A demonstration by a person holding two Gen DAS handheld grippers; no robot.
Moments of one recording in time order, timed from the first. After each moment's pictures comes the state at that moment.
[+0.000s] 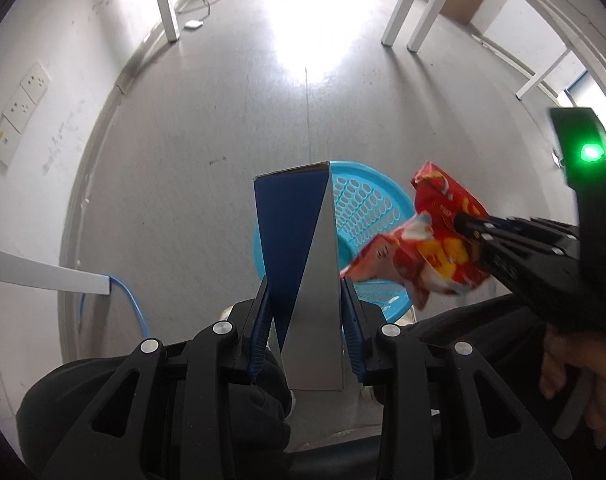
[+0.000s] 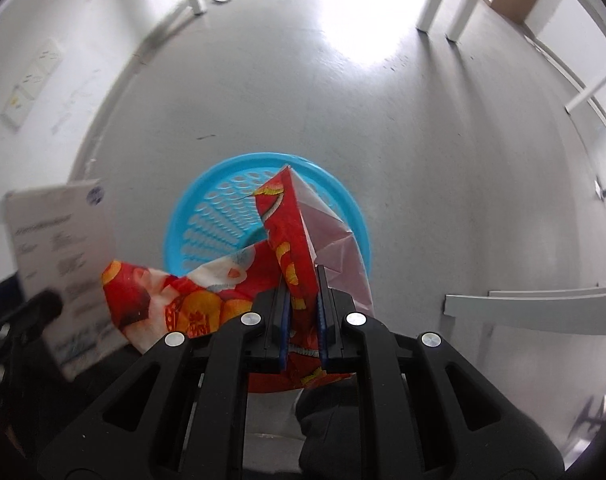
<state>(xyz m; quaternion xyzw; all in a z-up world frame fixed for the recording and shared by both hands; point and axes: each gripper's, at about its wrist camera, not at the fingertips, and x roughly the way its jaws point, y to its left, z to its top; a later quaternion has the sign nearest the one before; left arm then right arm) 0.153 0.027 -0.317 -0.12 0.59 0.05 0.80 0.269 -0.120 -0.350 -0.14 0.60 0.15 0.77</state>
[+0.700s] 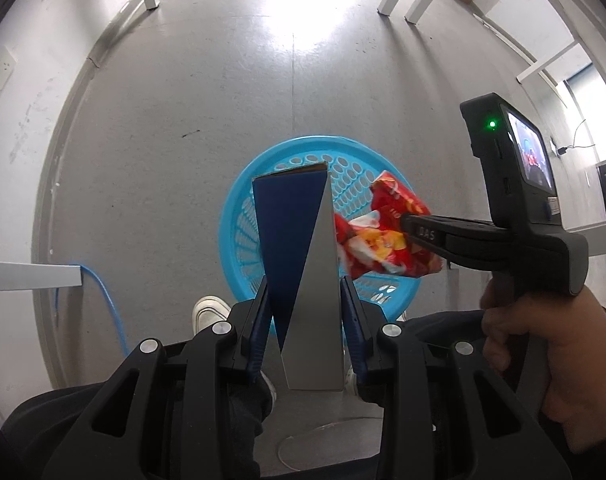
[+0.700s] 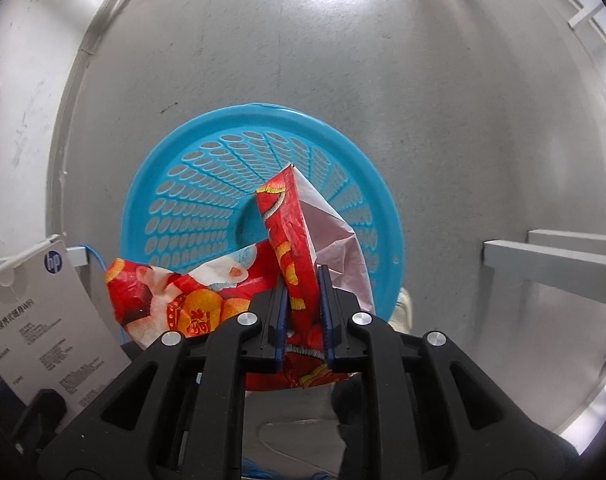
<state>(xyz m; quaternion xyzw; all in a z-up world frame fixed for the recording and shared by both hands) 0.192 0.020 -0.365 -0.14 0.63 0.02 0.77 0.329 -0.119 -0.458 -0.06 0.70 0.10 0.71</state>
